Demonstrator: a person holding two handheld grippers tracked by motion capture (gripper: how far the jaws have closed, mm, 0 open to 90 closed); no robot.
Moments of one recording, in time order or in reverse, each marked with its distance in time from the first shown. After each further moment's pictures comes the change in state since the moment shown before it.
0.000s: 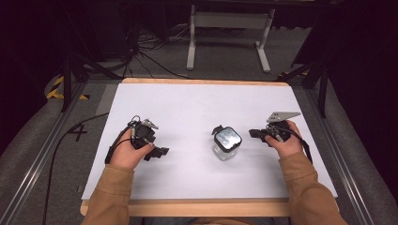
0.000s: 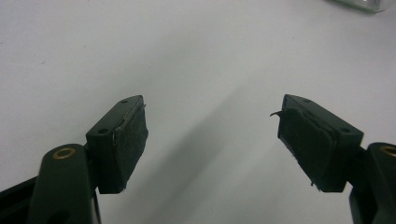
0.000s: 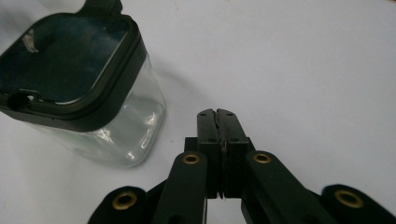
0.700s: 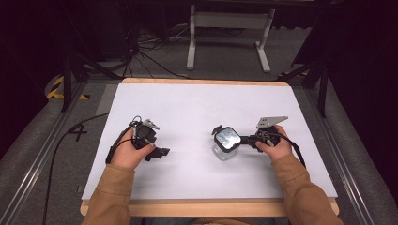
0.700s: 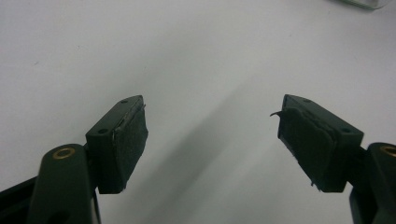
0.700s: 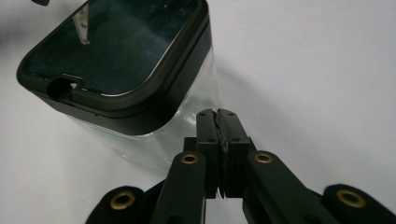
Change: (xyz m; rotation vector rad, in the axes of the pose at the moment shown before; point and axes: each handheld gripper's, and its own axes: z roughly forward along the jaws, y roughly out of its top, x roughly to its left) left arm -0.001 0.001 0.002 0.012 -0.003 0.009; right arm 0.013 -0.008 0.030 0.003 0.175 -0.035
